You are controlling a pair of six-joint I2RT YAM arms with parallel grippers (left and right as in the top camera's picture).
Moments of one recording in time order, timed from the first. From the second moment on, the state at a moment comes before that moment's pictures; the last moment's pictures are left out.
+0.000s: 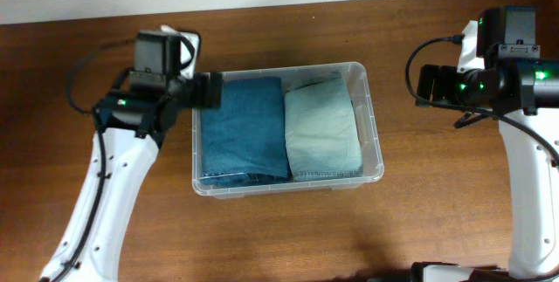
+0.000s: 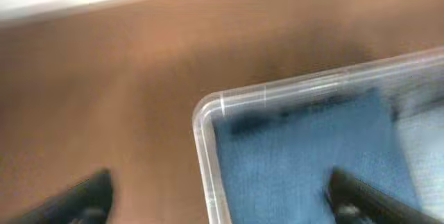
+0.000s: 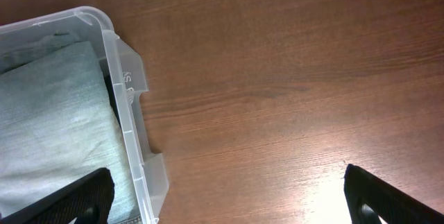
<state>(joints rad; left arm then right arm) -0.23 1.52 1.47 -0.74 -0.07 0.00 -0.12 1.46 1.68 -1.32 0.02 0.10</state>
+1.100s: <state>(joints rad) -0.02 1.65 1.63 -0.92 -0.01 -0.02 0.13 1.51 1.68 -1.04 -0.08 -0.07</state>
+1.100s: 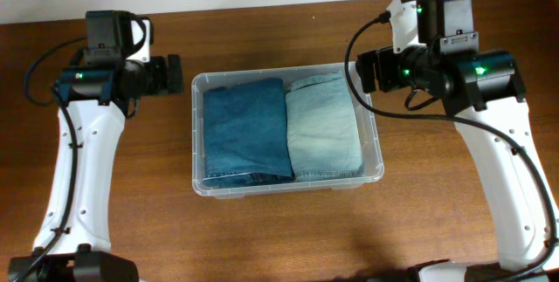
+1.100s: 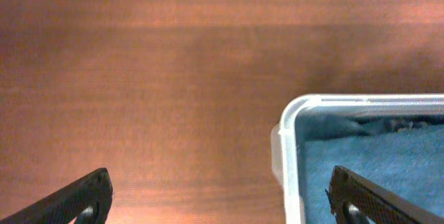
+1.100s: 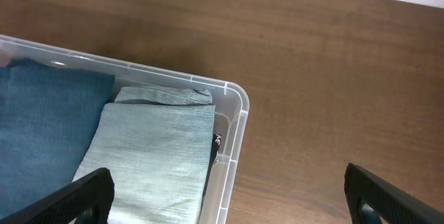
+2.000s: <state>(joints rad) 0.02 0.48 0.89 -1.19 0.00 -0.05 0.24 0.53 0.88 -1.02 0.05 -0.05</state>
